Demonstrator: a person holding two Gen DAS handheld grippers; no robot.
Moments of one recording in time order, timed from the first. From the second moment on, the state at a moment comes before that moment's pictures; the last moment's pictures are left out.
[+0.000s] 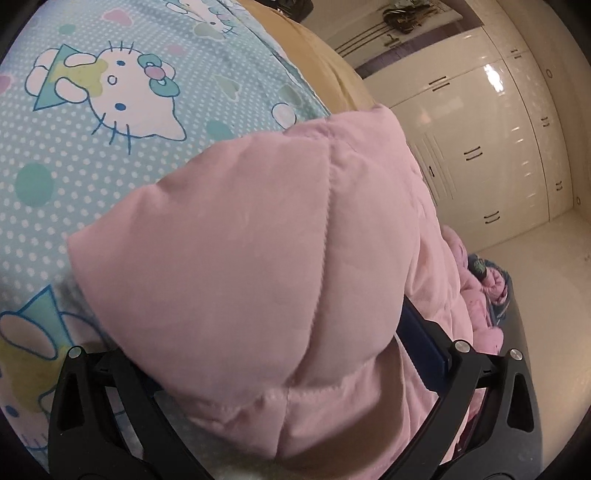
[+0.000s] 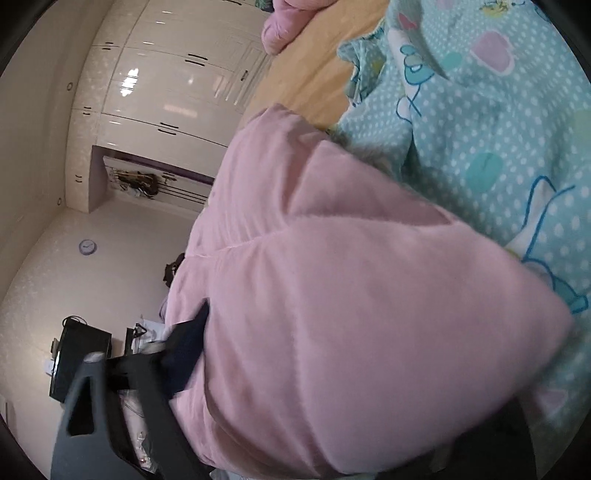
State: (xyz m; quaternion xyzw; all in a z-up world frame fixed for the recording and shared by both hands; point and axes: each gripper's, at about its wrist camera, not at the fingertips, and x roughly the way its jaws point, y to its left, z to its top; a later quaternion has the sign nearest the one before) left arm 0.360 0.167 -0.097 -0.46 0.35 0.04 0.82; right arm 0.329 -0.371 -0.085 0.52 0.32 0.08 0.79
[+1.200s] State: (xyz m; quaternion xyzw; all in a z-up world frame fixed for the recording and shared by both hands) left arm 0.230 0.101 0.033 -0.16 0.22 -0.02 0.96; right arm 0.198 -0.283 0.065 0.07 0.18 0.18 0.96
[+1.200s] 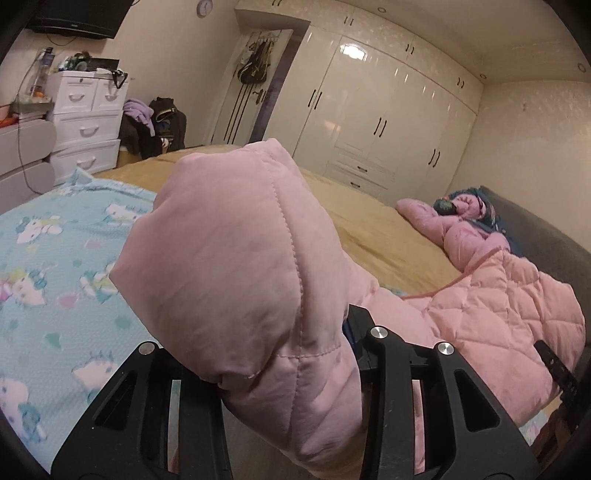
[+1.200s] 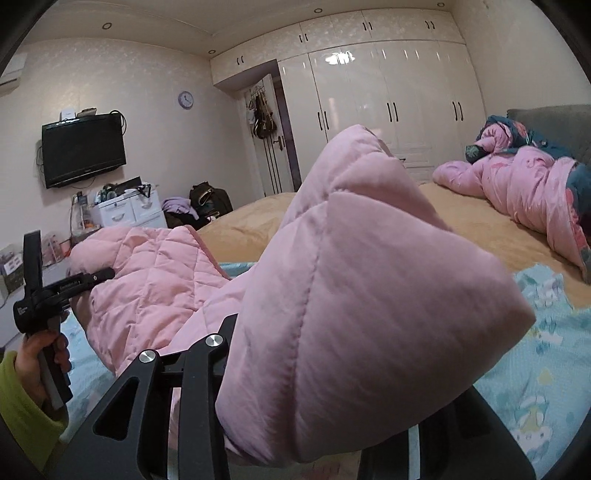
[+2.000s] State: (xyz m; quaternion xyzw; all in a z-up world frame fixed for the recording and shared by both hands) left arm 0.189 0.125 -0.042 -0.18 0.33 0.06 0.92; right arm 0.154 -0.370 -0.078 0.41 0.36 0.11 0.83
